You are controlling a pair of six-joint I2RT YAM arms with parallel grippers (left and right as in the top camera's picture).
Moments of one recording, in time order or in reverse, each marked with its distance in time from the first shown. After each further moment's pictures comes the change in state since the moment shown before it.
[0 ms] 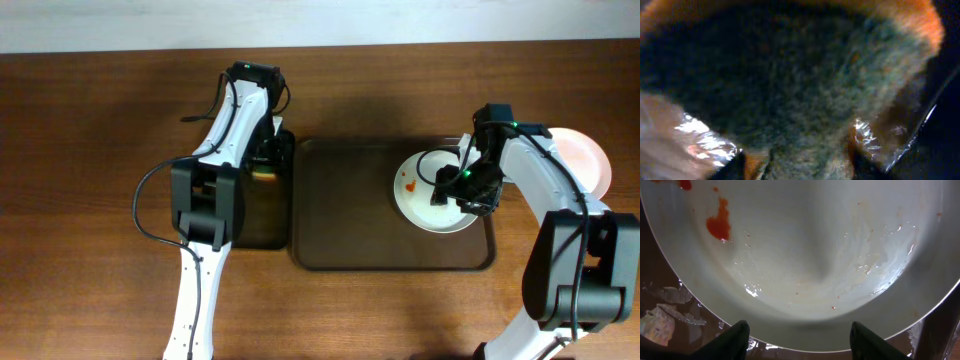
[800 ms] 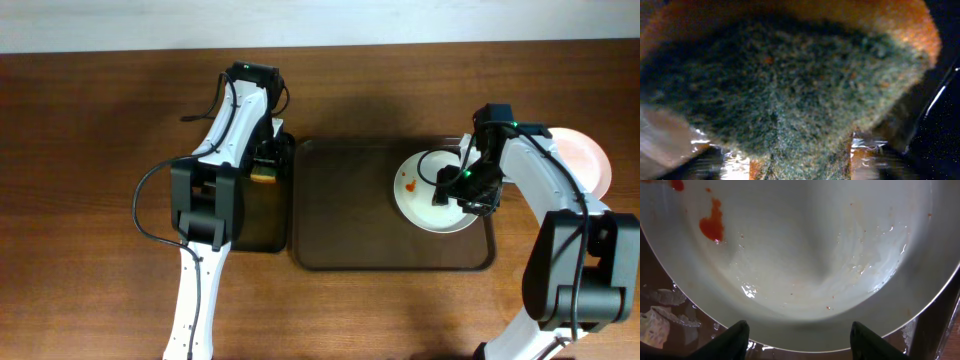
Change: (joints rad) left arm 0.001 -0.001 -0.005 -0.010 -0.006 0.051; right arm 0.000 0.000 0.000 0.000 0.018 0.000
